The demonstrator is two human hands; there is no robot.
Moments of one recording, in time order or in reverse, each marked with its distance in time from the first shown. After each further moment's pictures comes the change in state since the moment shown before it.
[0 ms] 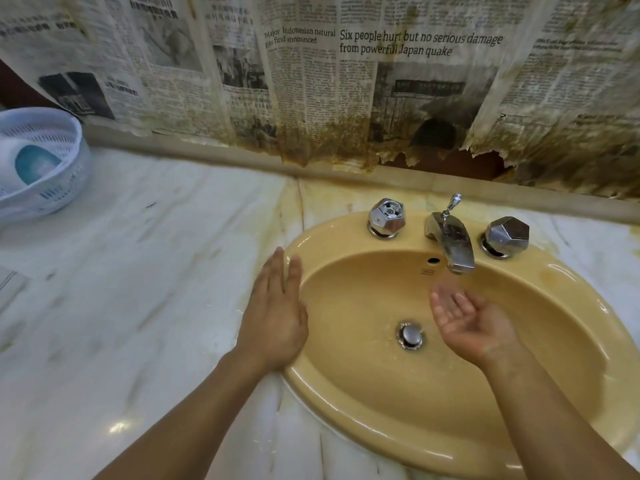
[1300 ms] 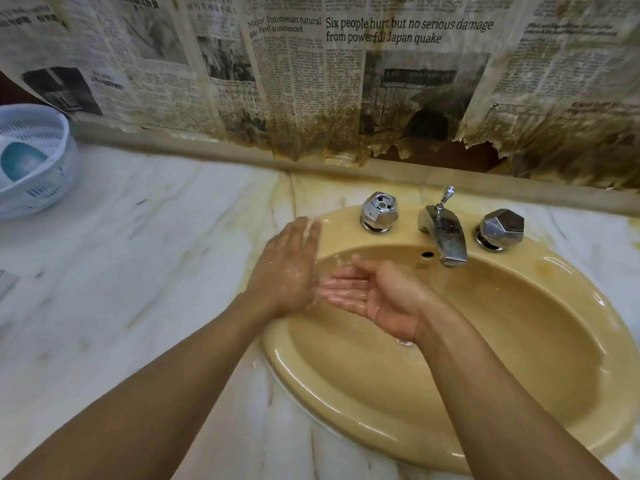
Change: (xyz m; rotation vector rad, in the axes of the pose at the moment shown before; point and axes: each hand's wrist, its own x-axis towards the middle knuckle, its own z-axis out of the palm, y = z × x) left_hand 0.079 0.014 -0.008 0.197 -0.113 0.115; right_hand -0.026 0.073 0.076 -0.795 -0.402 0.150
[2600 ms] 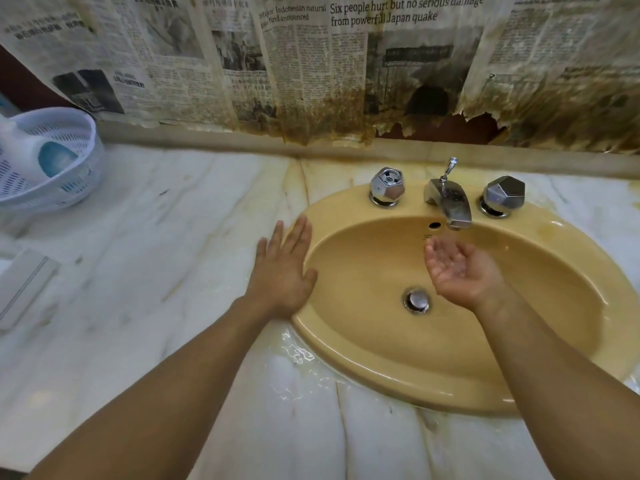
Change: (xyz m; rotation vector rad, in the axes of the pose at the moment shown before) left_hand -0.063 -0.021 0.008 -0.128 -0.044 -0.058; right_hand -0.017 0.007 -0.092 0.764 0.326 -0.193
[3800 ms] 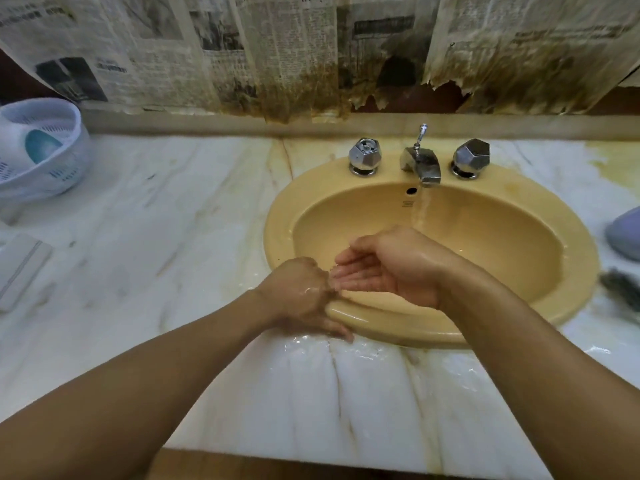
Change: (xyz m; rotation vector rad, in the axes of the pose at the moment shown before) left_hand -0.066 0.046 0.004 0.333 -0.150 0.651; right_hand -0.132 0.076 0.020 -1.108 -0.321 0.005
